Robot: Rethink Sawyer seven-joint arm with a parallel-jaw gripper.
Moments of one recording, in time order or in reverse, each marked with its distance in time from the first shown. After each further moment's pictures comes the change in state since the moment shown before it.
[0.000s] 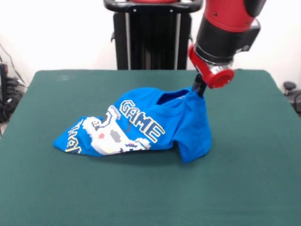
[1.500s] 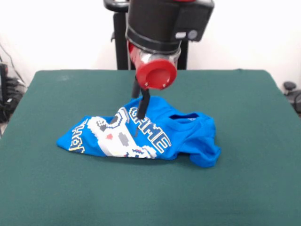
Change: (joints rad) arm -0.157 0.064 -0.077 -0.360 0.015 0.096 0.012
